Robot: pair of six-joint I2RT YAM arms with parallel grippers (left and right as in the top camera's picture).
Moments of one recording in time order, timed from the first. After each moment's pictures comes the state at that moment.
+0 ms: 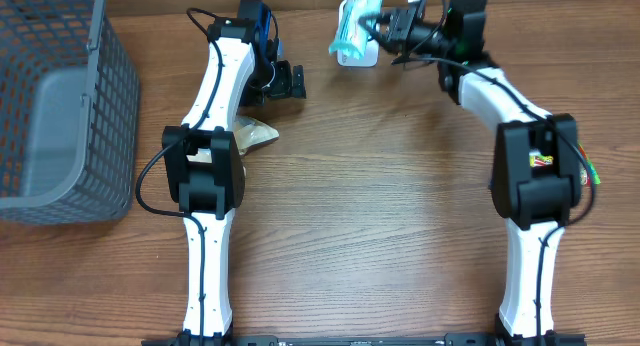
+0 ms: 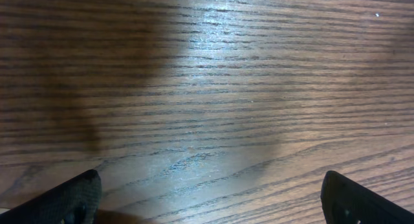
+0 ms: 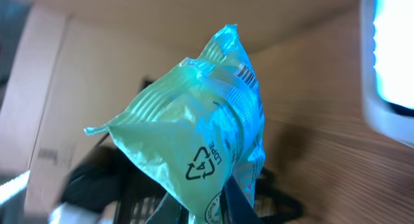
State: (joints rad) left arm -0.13 2.55 2.35 -1.22 0.18 -0.21; right arm 0.15 2.38 1.74 0.46 -1.00 1.14
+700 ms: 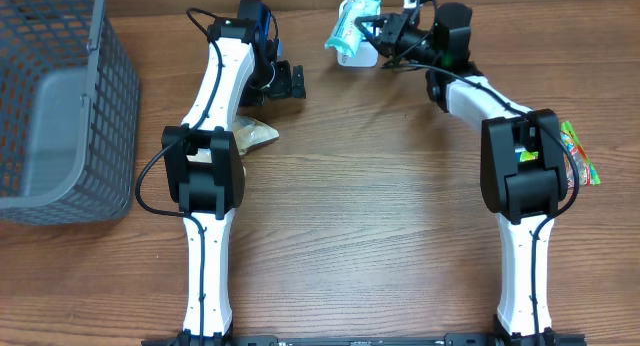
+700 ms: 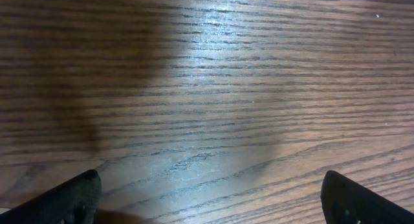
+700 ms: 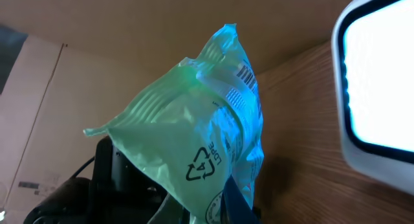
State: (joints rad) left arm -0.13 2.55 2.35 -1.22 0.18 -0.21; right arm 0.18 2.43 1.74 0.59 -0.87 1.19
